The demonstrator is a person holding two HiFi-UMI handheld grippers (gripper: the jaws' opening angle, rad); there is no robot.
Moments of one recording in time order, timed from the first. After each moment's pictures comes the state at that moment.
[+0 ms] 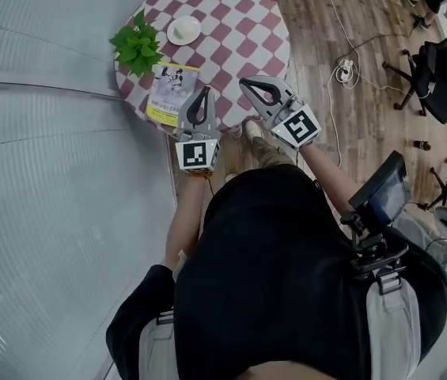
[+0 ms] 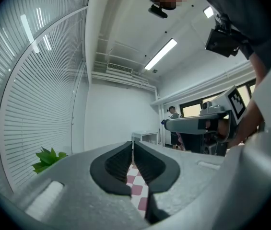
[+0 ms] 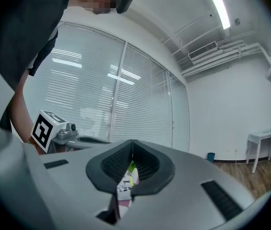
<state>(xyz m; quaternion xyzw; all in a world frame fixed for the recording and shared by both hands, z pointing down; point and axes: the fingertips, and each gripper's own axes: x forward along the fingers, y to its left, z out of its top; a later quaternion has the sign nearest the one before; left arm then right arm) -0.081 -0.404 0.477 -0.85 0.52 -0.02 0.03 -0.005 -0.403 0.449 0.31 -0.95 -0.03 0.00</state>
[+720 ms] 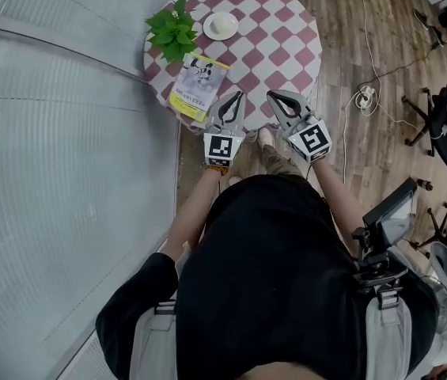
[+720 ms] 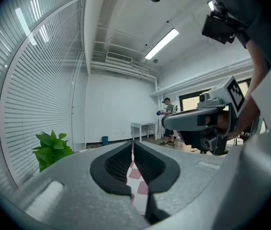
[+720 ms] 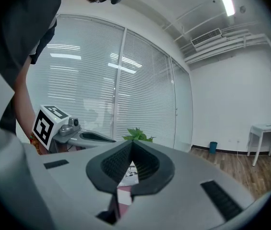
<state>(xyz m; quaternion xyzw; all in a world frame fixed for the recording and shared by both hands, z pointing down) -0.079 -0.404 0.541 -0.85 0.52 -0.07 -0.01 -0.014 -0.403 0.513 0.30 -0.95 0.00 0.07</state>
